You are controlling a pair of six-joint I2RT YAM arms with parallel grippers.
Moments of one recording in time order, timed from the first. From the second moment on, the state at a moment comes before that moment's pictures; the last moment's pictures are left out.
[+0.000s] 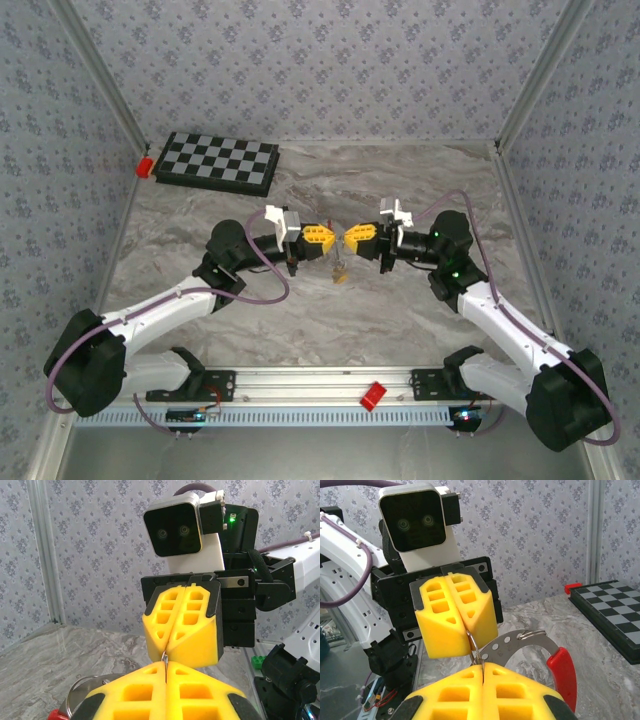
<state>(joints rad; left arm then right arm) -0.72 1.20 0.66 0.73 0.68 -0.16 0.43 1.03 0.63 0.47 -0.97 0.20</state>
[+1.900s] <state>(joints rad) -0.72 1.20 0.66 0.72 0.69 -0.17 0.43 0.99 0.63 0.45 -0.93 0.17</state>
